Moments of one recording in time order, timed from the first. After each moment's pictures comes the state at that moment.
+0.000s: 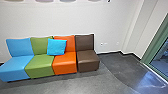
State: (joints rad) left arm 1.43 2.66 -2.25 -0.15 0.01 -0.04; right arm -1.53 2.52 -1.95 -0.01 -0.04 -0.02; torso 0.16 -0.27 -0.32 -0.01
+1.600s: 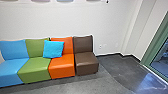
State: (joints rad) left arm 1.22 2.64 -2.25 -0.29 0.21 -0.04; right arm -1.45 2.22 -1.59 0.02 -0.05 -0.01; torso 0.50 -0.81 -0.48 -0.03
